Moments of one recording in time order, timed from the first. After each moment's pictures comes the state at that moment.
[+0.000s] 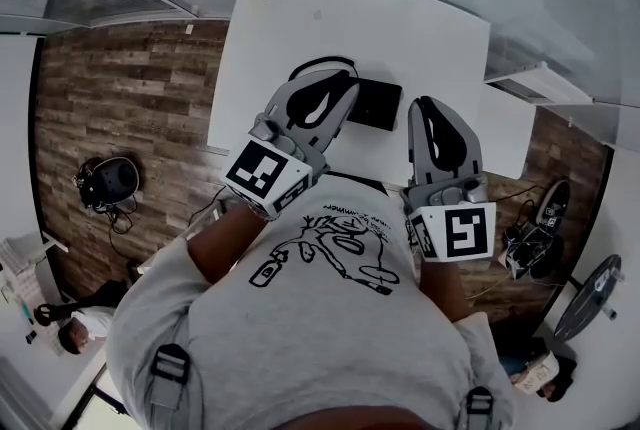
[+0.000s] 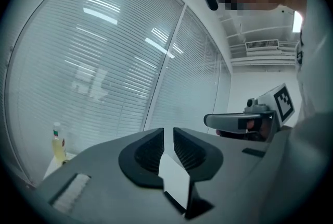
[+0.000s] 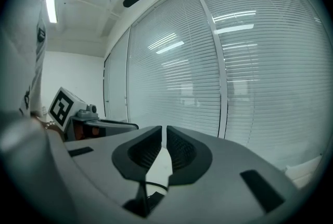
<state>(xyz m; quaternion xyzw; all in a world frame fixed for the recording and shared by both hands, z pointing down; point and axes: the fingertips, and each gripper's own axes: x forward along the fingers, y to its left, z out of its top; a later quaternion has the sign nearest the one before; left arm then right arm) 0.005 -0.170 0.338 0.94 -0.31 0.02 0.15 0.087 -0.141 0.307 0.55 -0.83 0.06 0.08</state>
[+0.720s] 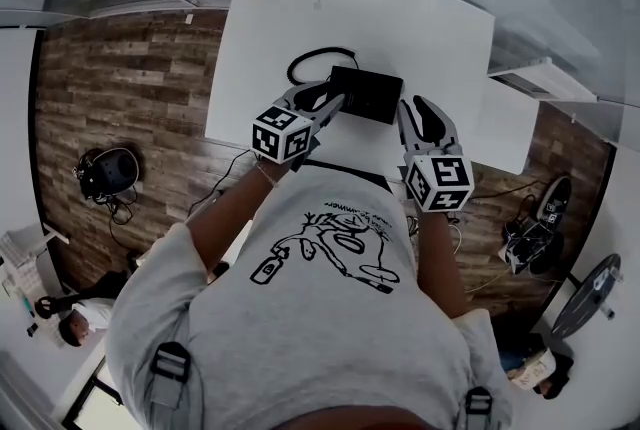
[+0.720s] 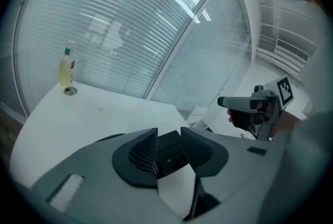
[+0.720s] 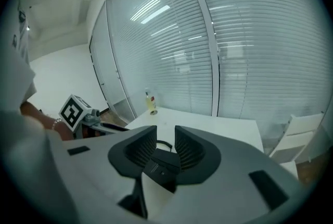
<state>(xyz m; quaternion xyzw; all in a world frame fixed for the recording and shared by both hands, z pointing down) -0.006 -0.156 0.559 0.88 -0.28 0.16 0.34 0.120 -0.134 0.485 0.54 -0.79 0.24 0.17</state>
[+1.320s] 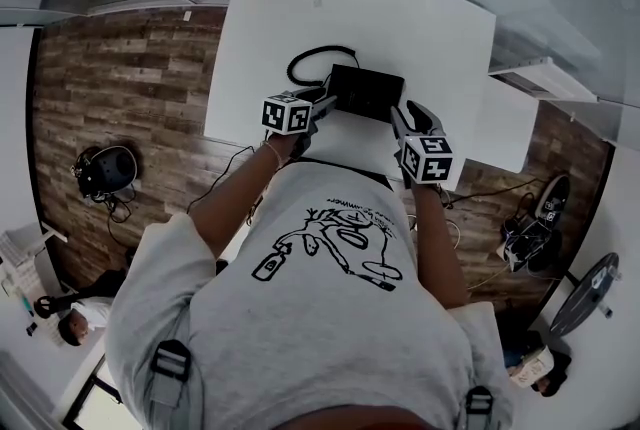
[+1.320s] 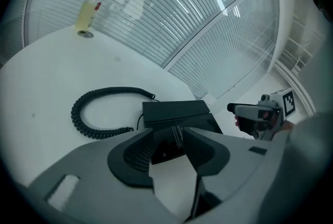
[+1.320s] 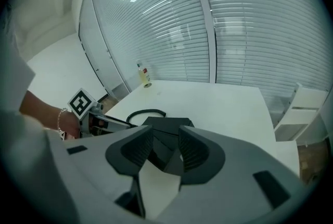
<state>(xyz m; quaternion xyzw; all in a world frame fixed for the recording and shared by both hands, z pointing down) -0.020 -0.146 0.703 0.82 -0.26 0.21 0.47 0.131 -0.119 0.614 0.51 -0.76 0.33 0.24</state>
